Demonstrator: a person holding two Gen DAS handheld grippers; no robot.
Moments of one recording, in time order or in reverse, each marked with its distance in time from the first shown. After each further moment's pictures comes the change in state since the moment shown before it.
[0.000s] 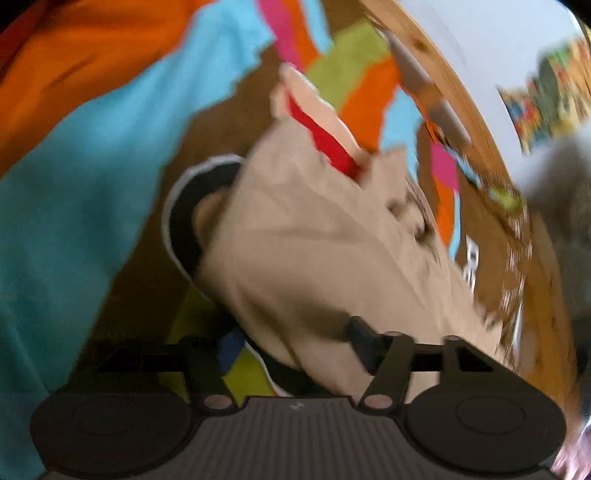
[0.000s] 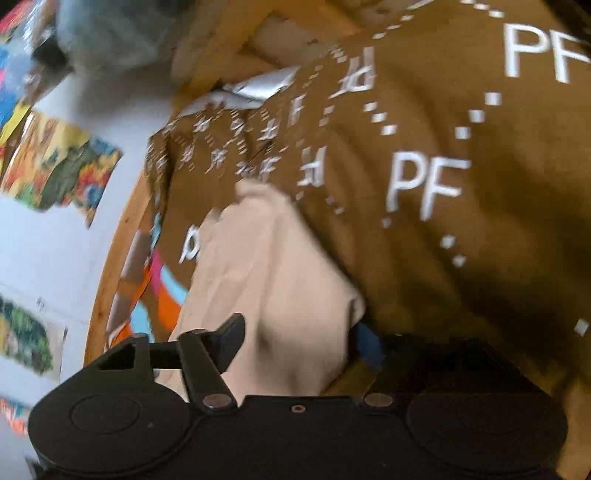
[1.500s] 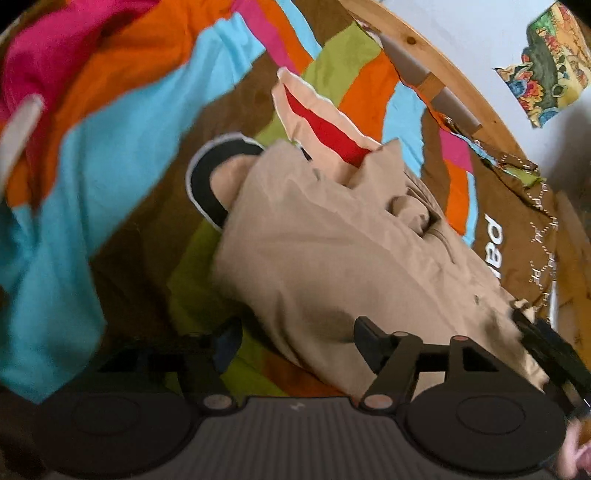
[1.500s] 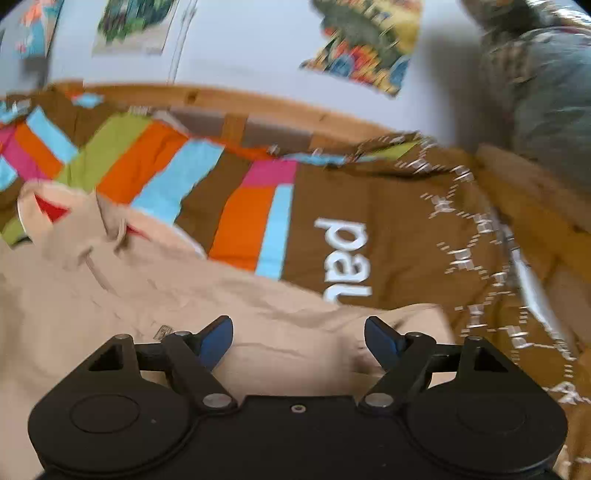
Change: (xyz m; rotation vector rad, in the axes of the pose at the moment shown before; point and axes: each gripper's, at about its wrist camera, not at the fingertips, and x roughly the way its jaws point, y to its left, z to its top) left arm -0.032 -0.042 -0.068 0.123 -0.068 0.154; right arm 0.126 0.192 -0.106 -1.351 -0.109 -0.120
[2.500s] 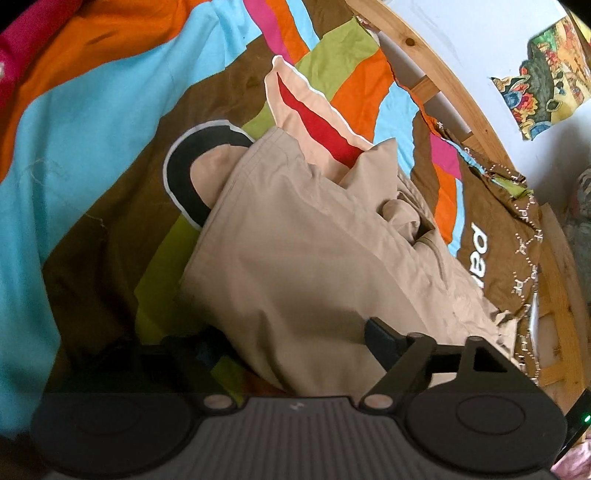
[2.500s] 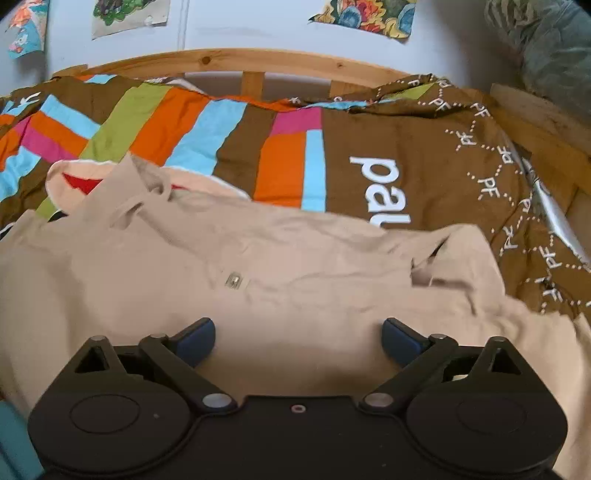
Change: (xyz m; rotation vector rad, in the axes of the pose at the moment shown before) left arm 0.023 0.008 0.009 -0.056 0.014 -0.093; right arm -0.031 0.028 -0.031 0.112 0.141 0.074
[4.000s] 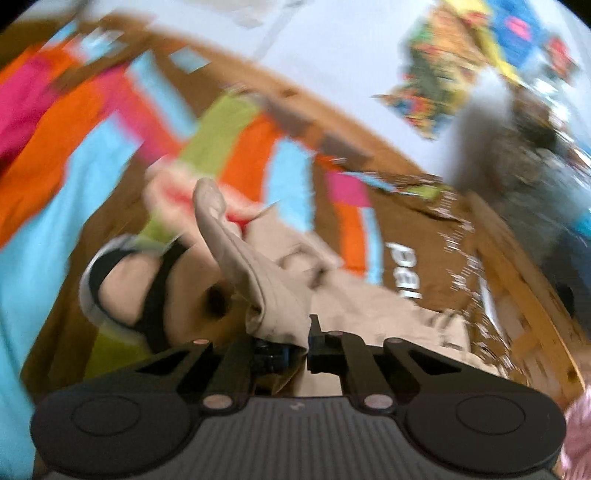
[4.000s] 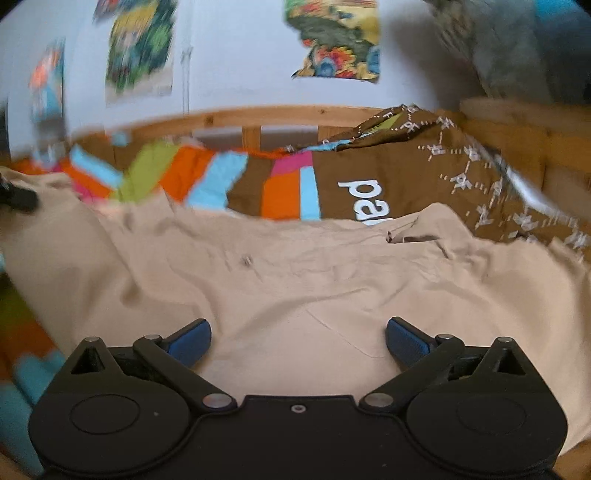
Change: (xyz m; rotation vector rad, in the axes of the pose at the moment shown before) left arm -0.049 -0.085 0.000 0.345 -0.198 -0.124; right arm -0.050 -0.020 -0.076 0.170 -0.242 0.098
